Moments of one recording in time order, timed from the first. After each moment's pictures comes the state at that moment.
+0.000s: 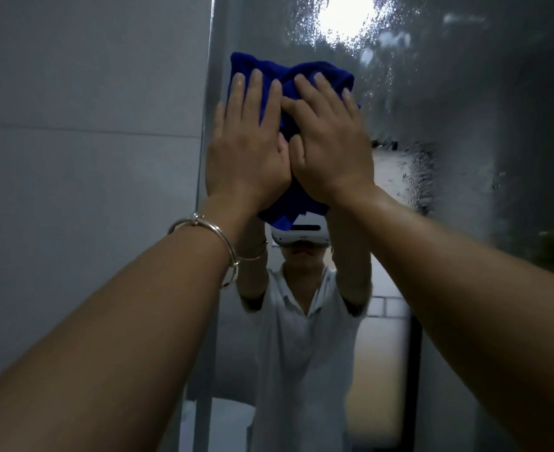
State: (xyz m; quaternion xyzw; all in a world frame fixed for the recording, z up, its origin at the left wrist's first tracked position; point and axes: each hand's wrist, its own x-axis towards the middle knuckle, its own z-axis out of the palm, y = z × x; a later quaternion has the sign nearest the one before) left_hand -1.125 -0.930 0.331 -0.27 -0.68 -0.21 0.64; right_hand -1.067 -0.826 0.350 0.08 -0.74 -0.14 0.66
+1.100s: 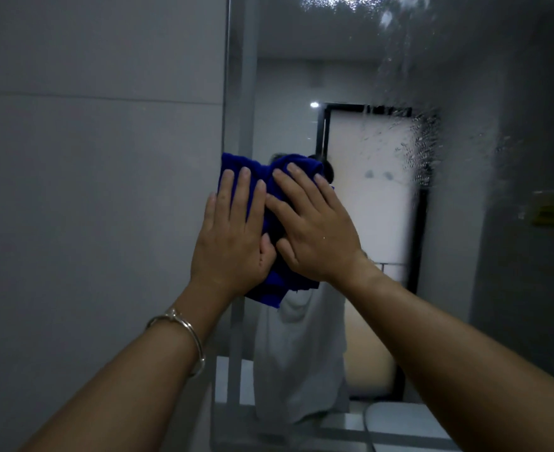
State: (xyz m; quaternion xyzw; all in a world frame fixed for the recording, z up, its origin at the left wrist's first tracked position) left_hand -1.140 -0.976 0.188 -0.32 -0.72 -0.15 0.60; right_hand -1.071 -0.840 0.223 0.14 -0.77 -0.25 0.57
